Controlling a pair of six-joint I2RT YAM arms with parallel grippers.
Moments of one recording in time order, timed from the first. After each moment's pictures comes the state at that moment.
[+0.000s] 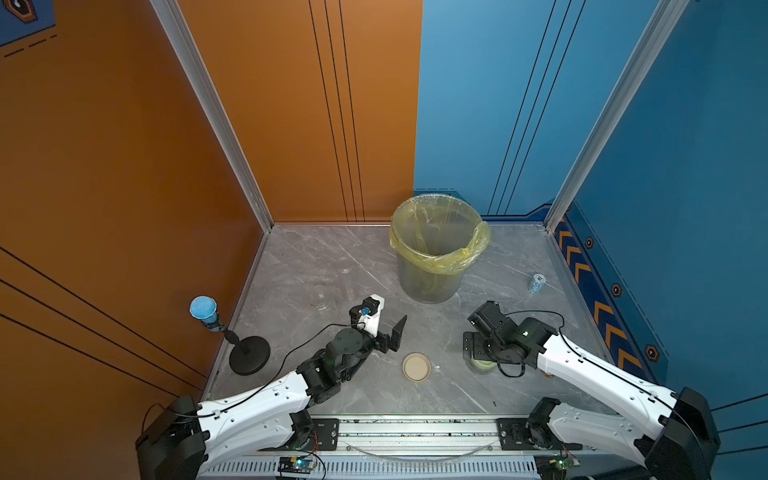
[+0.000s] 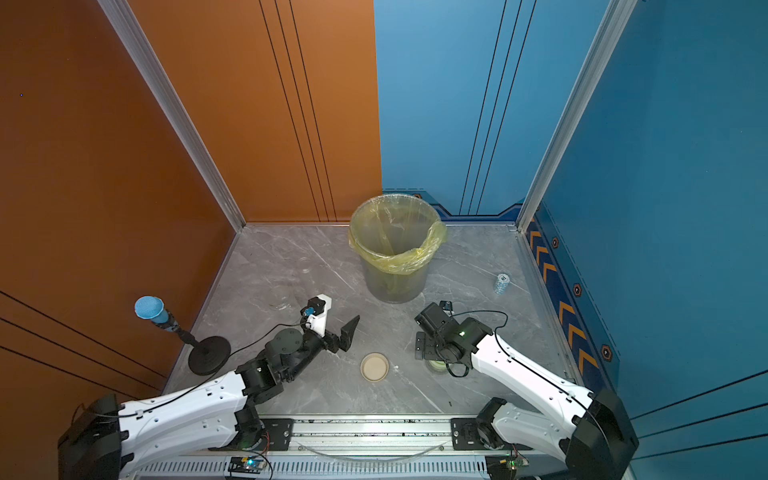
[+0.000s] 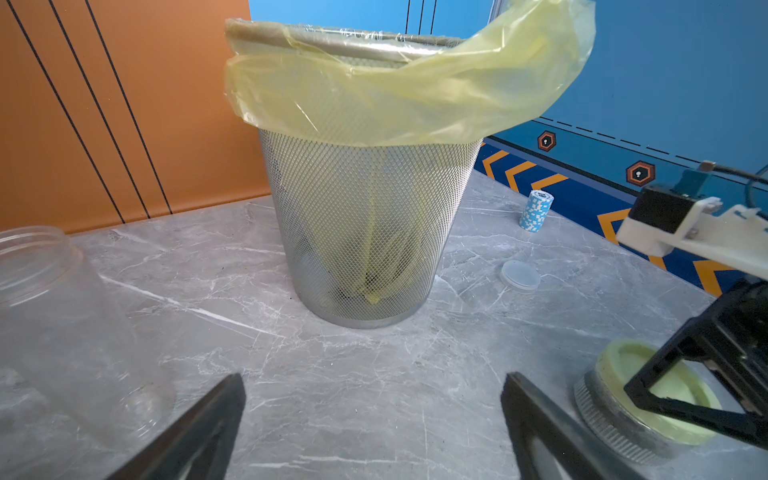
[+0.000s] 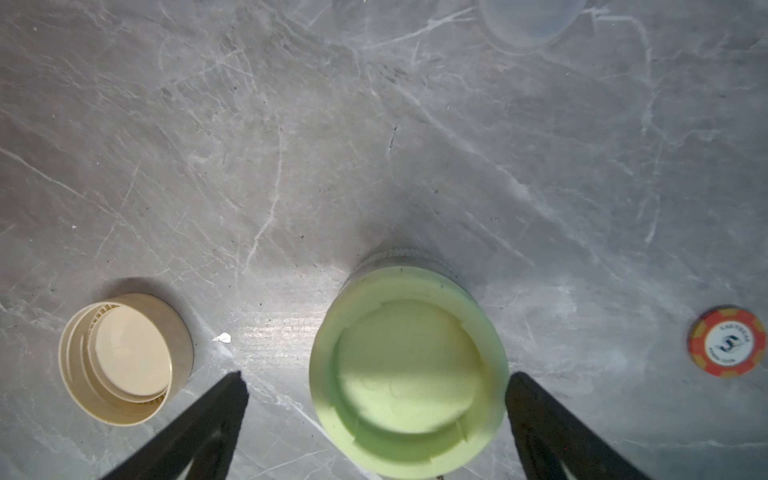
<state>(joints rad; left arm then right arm) -0.93 0.93 0.35 0.43 -0.38 -0.17 0.72 1.11 0.78 -0.93 0.17 0.78</state>
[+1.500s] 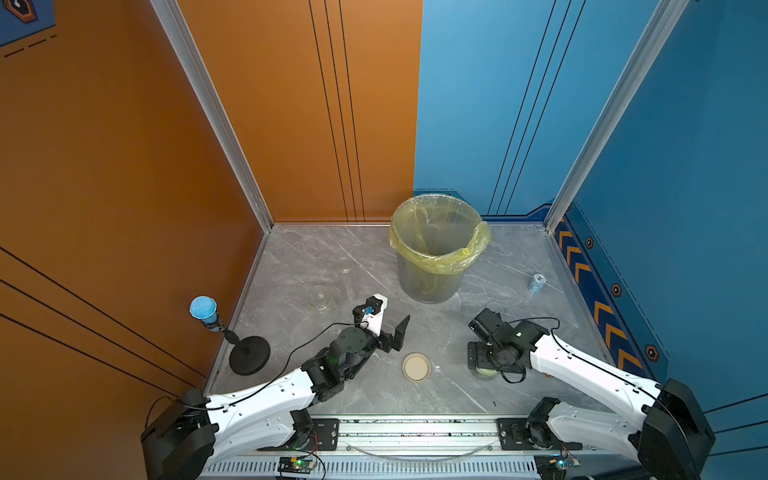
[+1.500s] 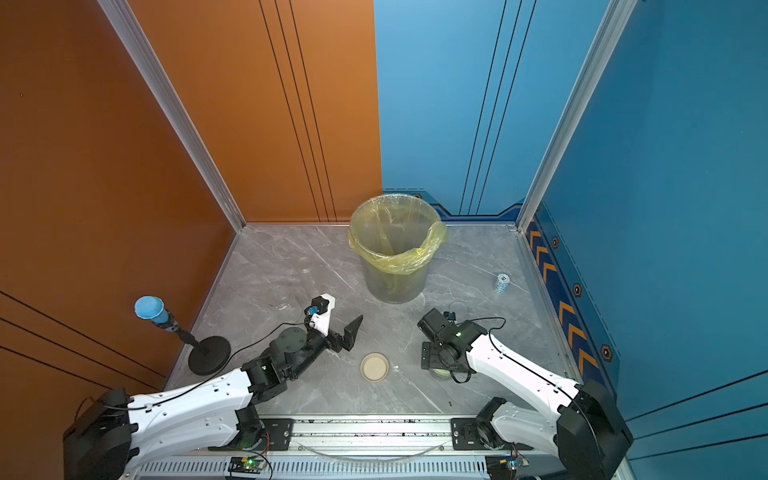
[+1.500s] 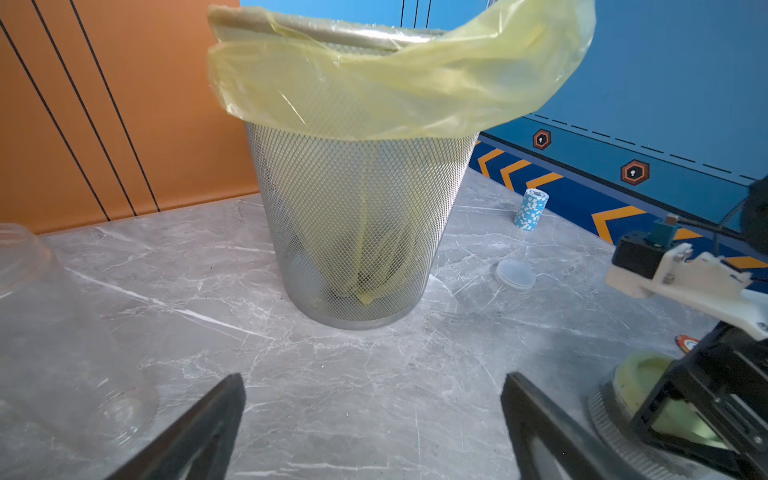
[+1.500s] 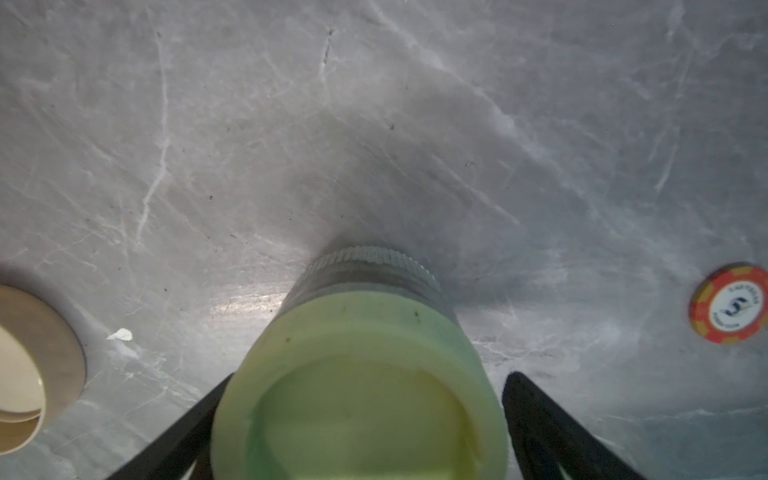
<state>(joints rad) -0.93 0.98 0.36 0.47 -0.36 -0.17 0.71 1.16 0.70 -0.95 0.14 0.77</state>
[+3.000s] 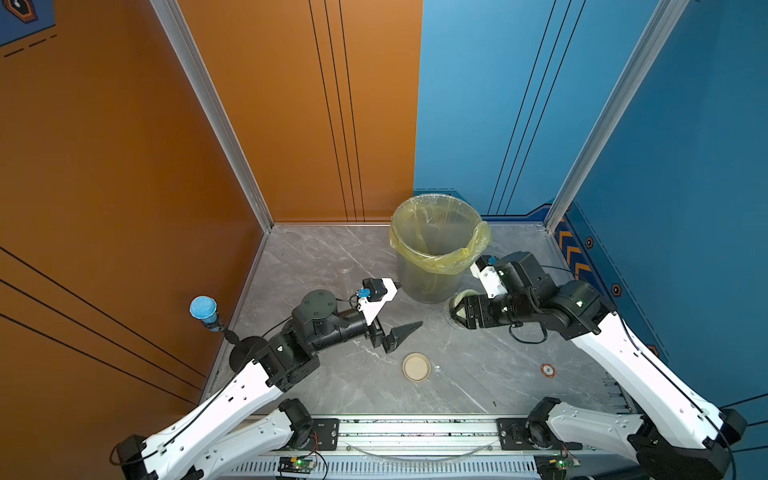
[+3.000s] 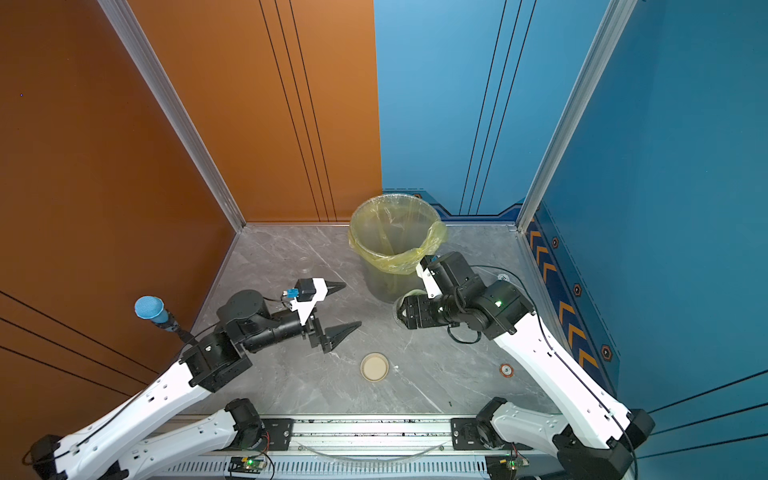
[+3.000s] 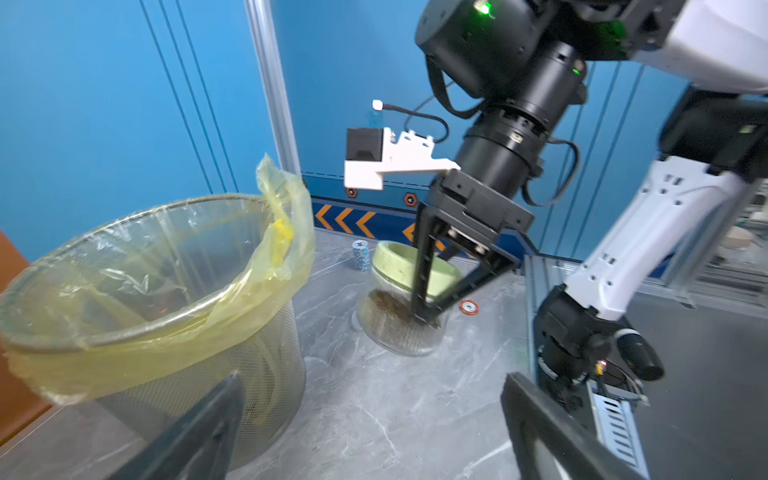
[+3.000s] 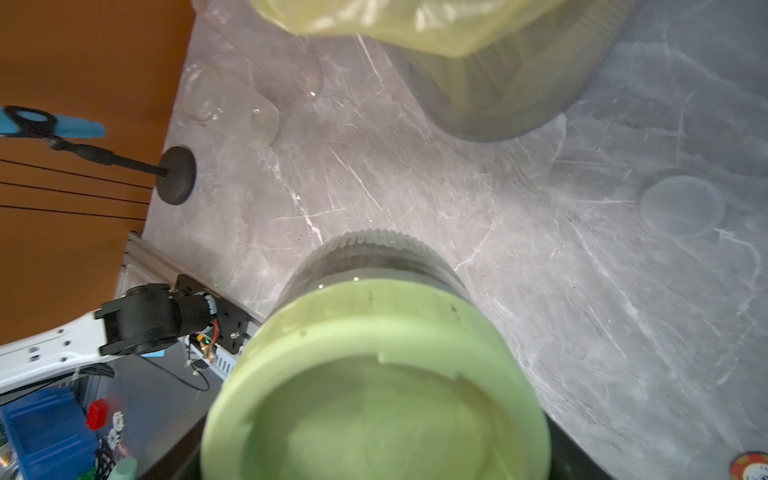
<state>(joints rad) -0.76 0.81 0.87 -0.13 0.40 0.07 0.66 1.16 1.45 -1.19 -0.19 0.47</state>
